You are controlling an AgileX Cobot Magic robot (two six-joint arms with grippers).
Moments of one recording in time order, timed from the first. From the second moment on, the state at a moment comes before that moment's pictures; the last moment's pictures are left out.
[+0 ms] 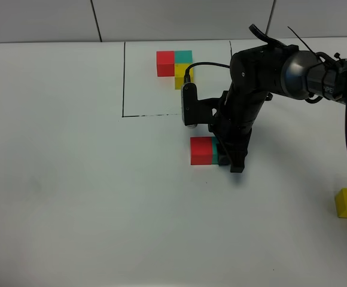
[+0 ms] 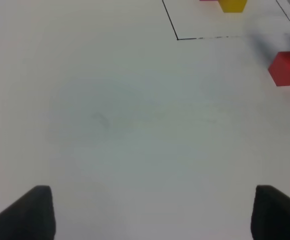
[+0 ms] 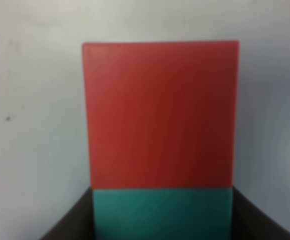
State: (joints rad) left arm -0.03 0.00 -0.50 -0.15 1.07 0.05; right arm 0.39 2.19 -1.53 0.14 0.85 -1.26
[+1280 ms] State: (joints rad) left arm -0.03 0.00 -0.50 -0.15 1.07 0.05; right arm 0.36 2.11 -1.53 0.07 0.94 -0.97
